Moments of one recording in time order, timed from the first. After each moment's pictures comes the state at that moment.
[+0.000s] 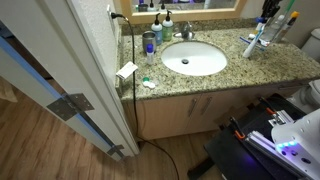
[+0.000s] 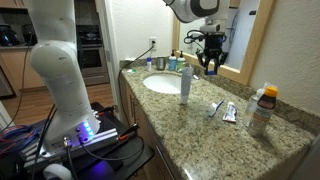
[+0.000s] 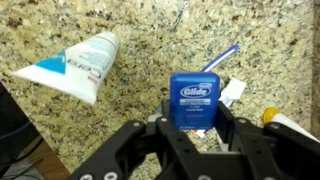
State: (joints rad) arm -0.31 0.18 -0.26 -1.93 -0.08 2.15 1.76
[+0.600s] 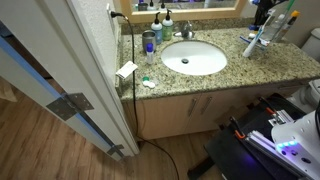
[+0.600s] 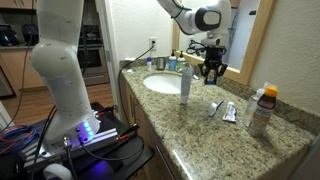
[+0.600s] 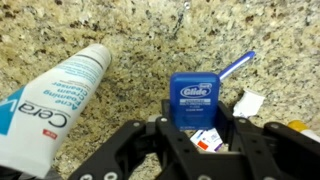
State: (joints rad) arm -0.28 0.33 -0.27 -1.87 -0.07 2.15 1.83
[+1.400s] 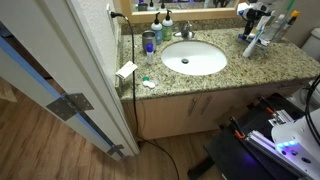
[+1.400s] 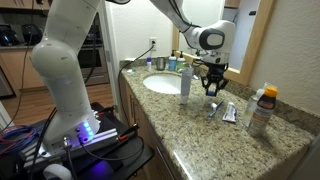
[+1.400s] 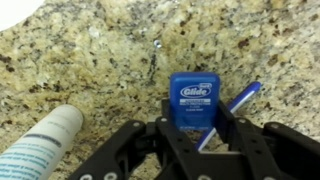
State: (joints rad) arm -0.27 0.54 -0.30 -1.75 0.10 2.21 1.93
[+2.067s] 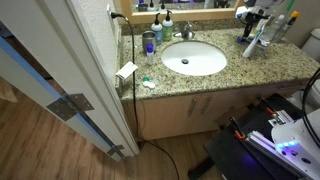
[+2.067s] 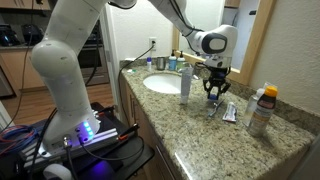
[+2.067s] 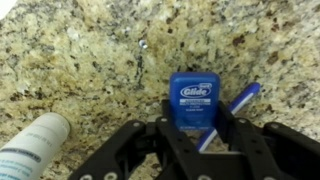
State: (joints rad) arm -0.28 0.61 -0.31 -1.70 0.12 2.21 1.95
